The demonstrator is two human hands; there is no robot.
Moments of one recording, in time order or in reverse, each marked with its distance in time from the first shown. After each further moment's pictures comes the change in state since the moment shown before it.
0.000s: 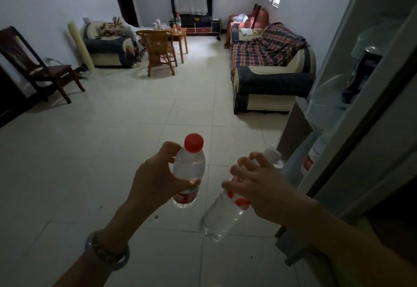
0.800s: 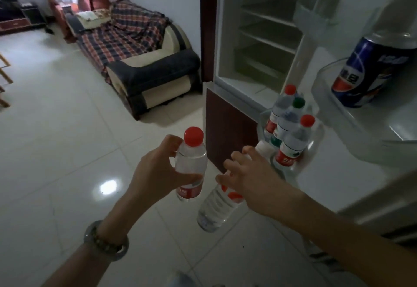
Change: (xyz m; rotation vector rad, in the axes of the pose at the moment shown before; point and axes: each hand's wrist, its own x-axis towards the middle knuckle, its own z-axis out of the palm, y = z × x) left_hand 0.311 -0.069 0.133 -0.292 -0.561 0.455; right_hand 0.158 0.112 0.024 0.005 -0.314 0.640
